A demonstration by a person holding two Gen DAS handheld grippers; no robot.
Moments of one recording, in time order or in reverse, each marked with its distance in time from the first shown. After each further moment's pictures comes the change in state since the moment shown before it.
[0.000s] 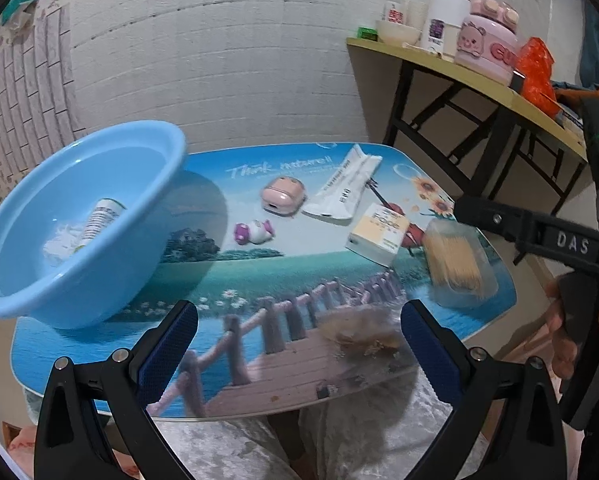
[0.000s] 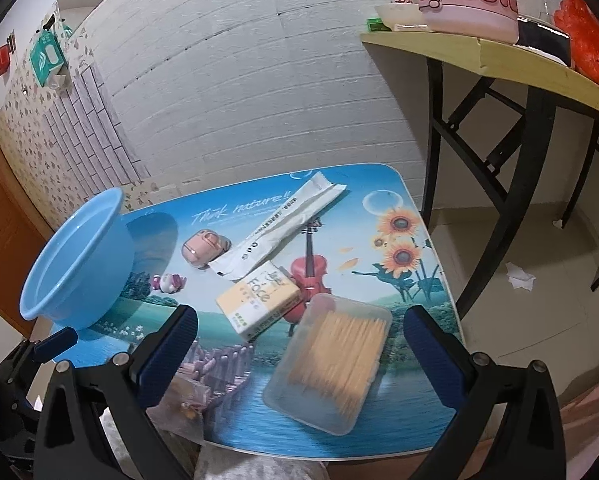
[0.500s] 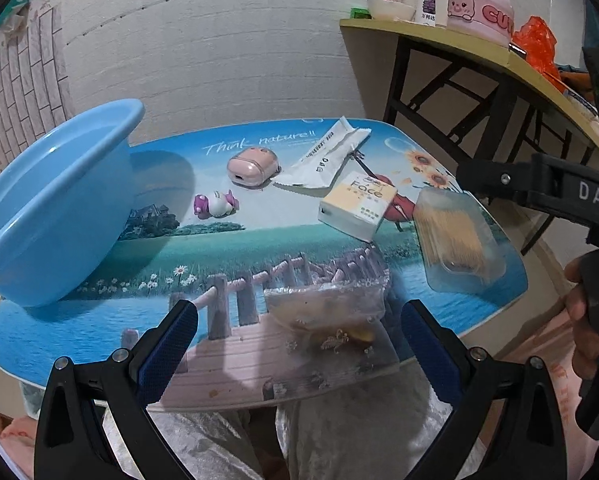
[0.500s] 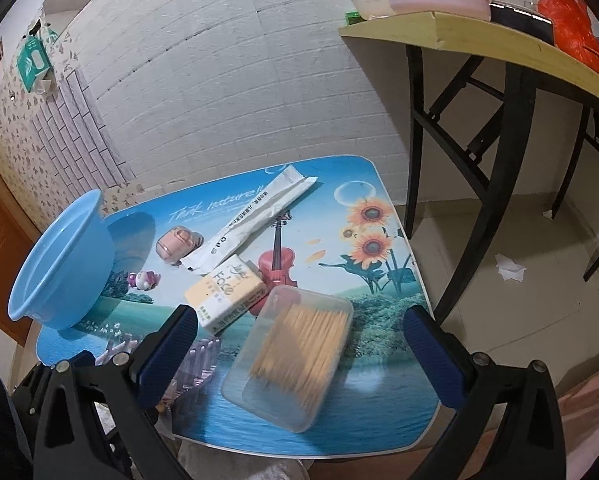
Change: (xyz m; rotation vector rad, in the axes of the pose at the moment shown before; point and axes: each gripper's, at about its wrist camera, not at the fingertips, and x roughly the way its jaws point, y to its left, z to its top) left arm 0.031 -0.035 -0.019 0.003 0.013 0.041; right arm 0.004 -0.022 -0.006 0.031 0.013 -0.029
